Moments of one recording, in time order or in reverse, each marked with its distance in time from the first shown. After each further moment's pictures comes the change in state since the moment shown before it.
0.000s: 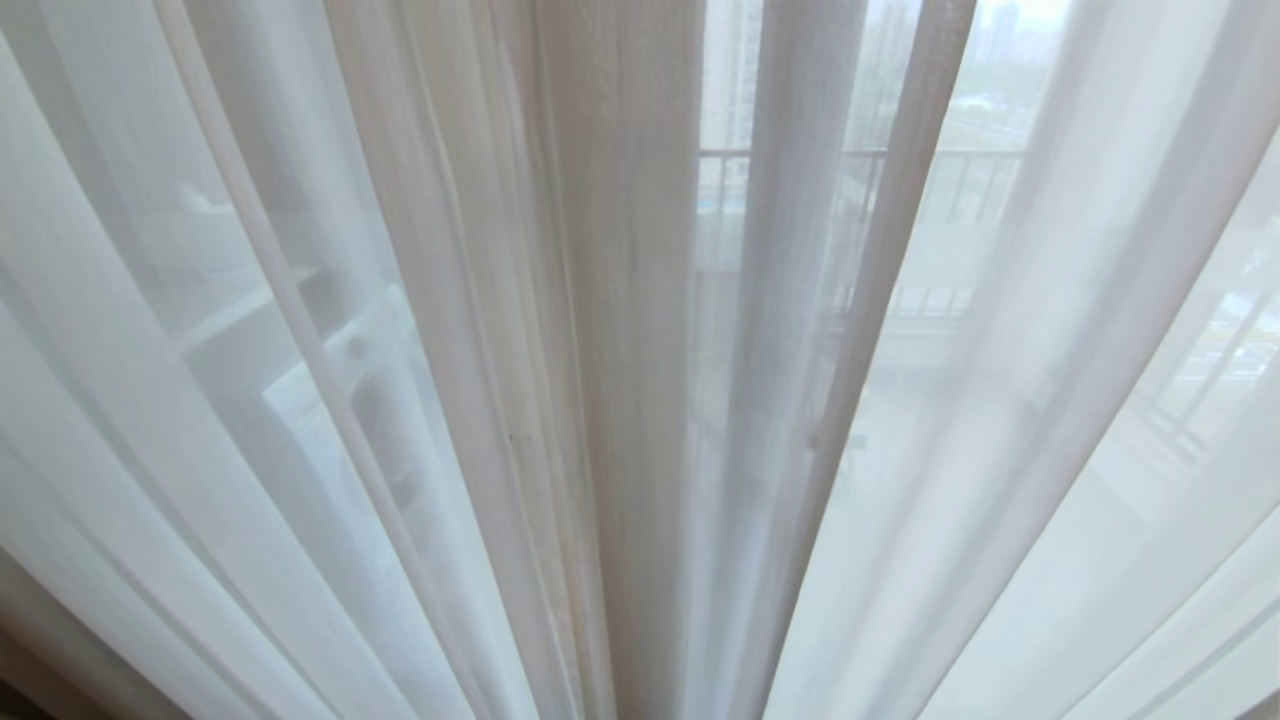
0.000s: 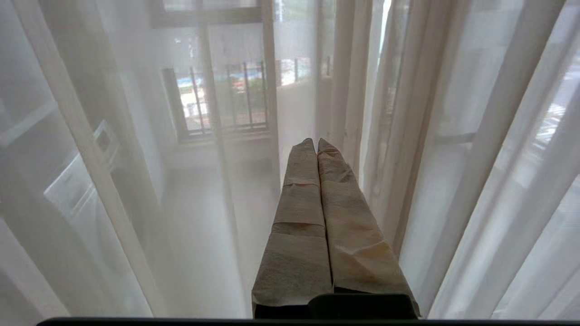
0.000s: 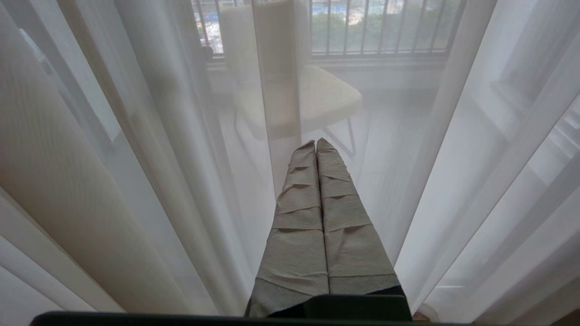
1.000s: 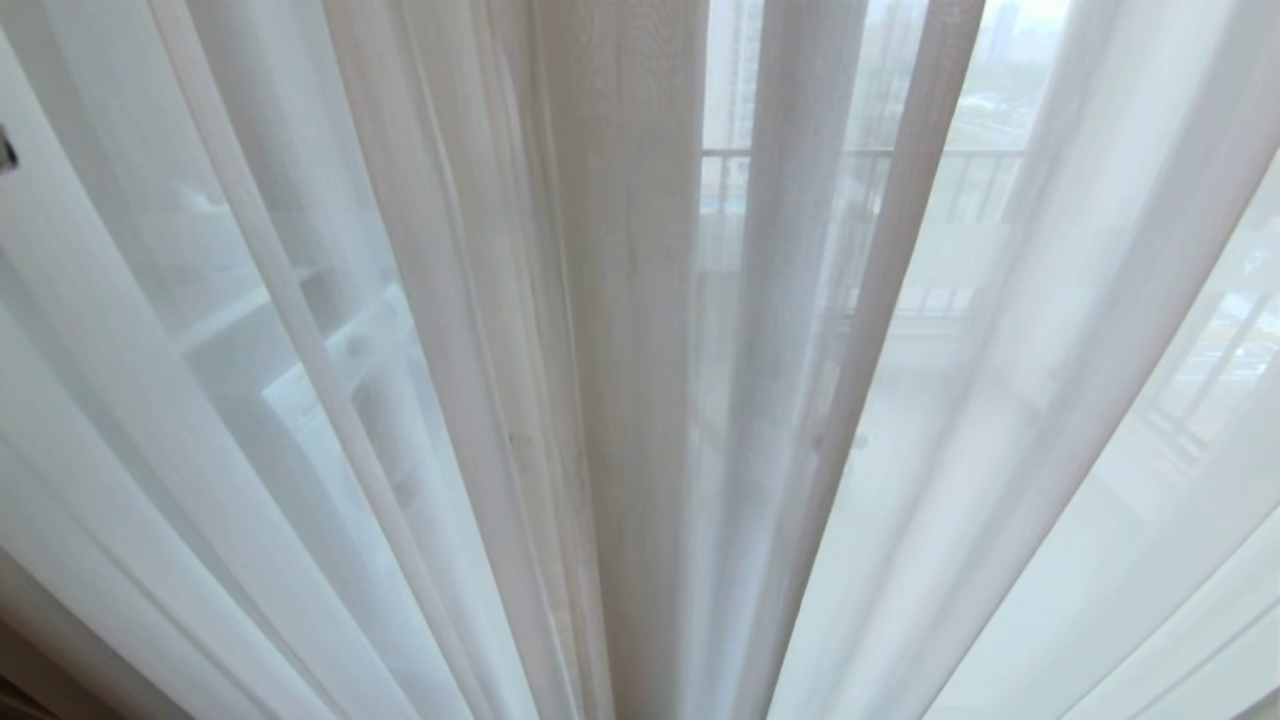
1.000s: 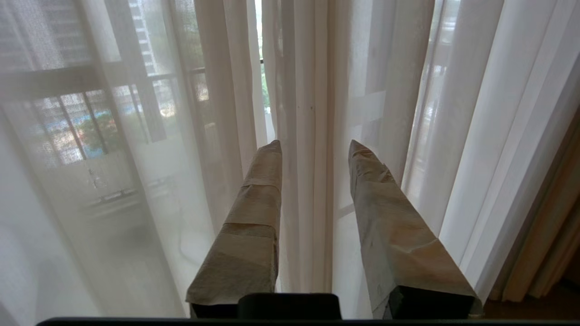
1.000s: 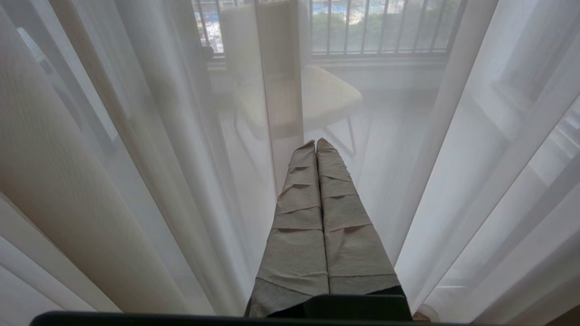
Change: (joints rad) left arm -0.313 0.599 -0.476 -0.190 -0.097 -0.019; right arm 0.000 0.000 0.000 0.000 0.000 0.000
